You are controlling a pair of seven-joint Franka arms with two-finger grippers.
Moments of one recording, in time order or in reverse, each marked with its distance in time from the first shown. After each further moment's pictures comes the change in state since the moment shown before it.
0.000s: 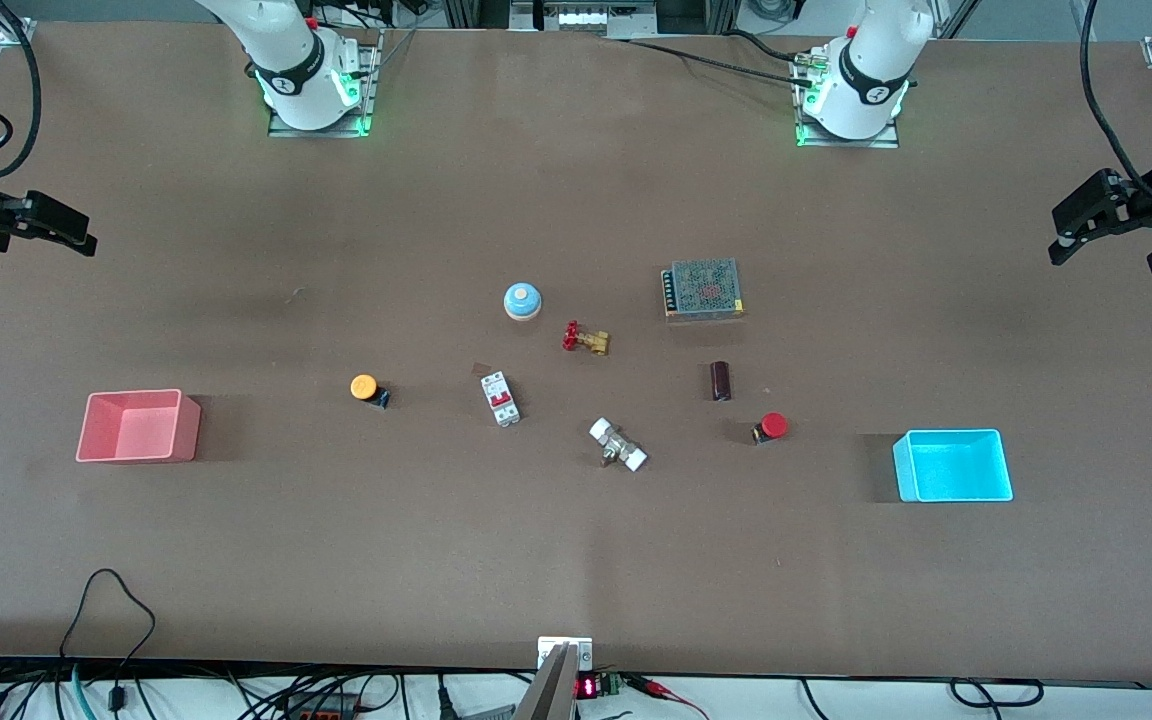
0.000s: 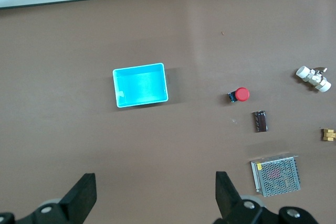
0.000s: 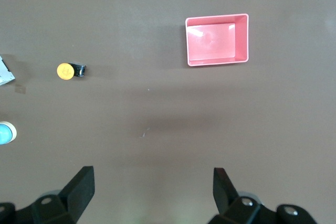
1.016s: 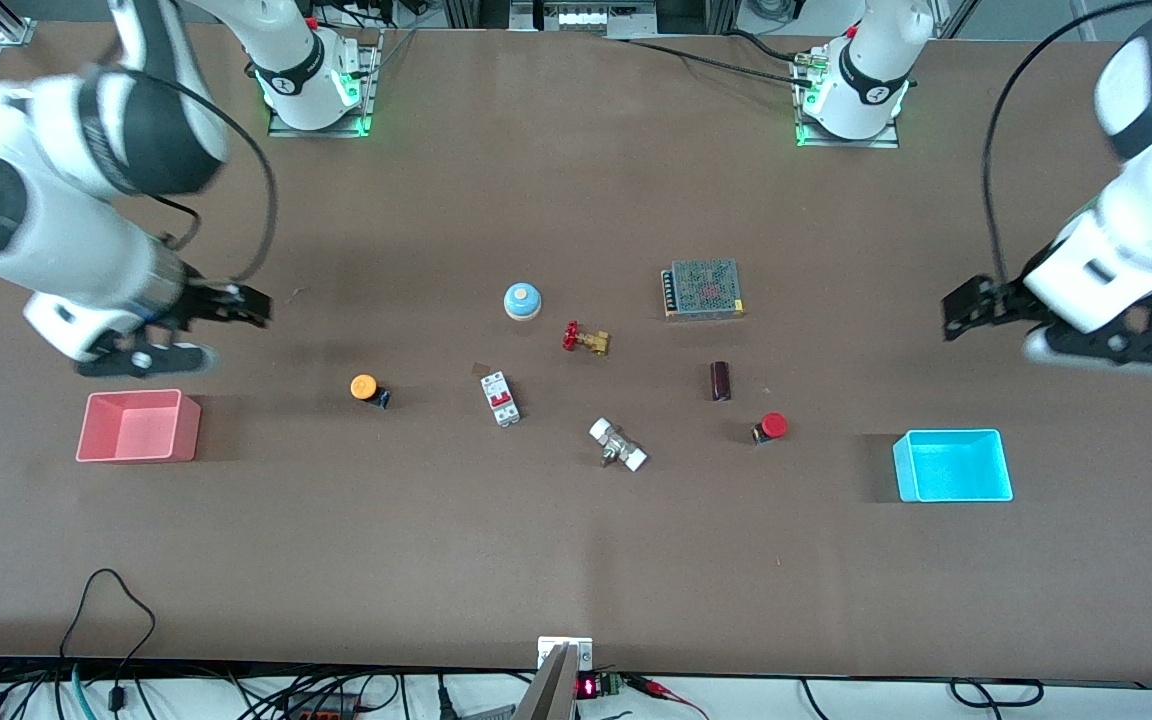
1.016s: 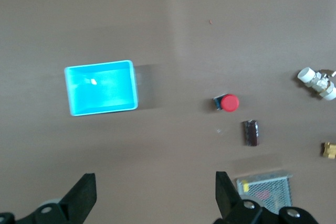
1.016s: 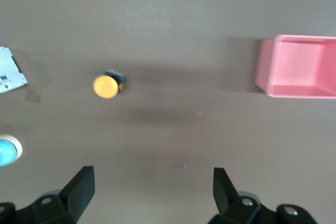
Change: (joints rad) left arm -0.037 0.231 -0.083 -0.005 0.000 0.136 -0.156; right arm 0.225 0.251 0.019 -0.057 0.036 0.243 0.135
